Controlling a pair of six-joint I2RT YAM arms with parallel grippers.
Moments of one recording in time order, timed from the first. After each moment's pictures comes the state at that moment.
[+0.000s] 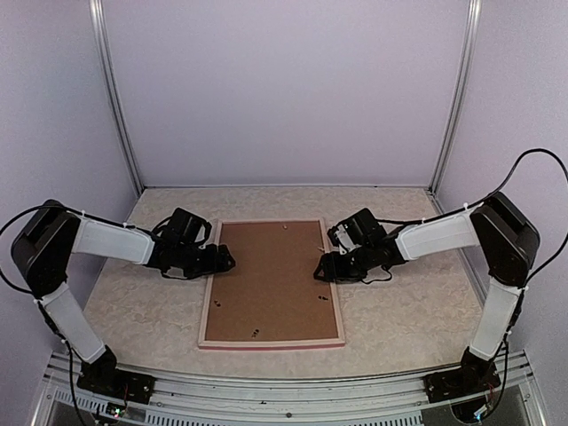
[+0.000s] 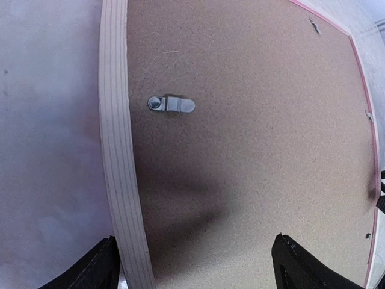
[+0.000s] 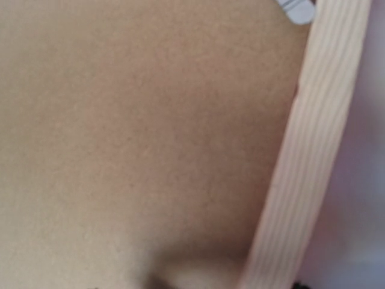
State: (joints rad) left arm -0.51 1.69 0.82 -0.01 0.11 -0.59; right arm 0.68 1.86 1.03 -0.08 -0.23 0.52
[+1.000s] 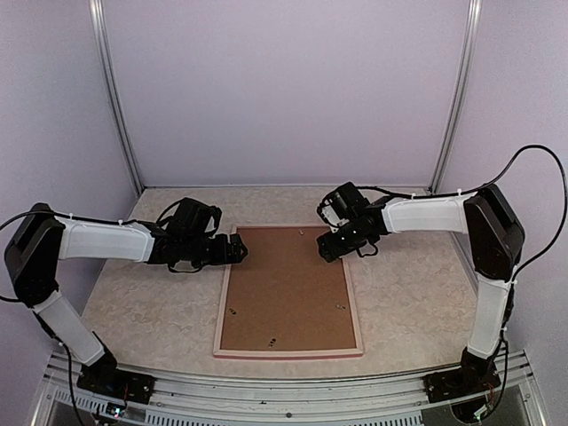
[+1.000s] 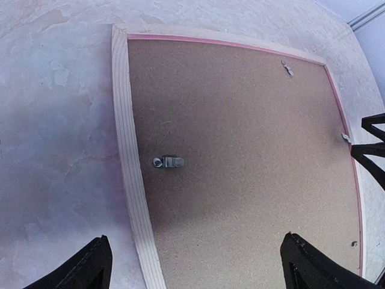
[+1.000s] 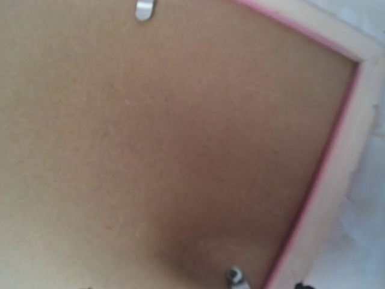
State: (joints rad) left arm -0.63 1.61 0.90 -0.06 -0.01 -0.57; right arm 0.67 1.93 1.35 -0.39 0.11 0.13
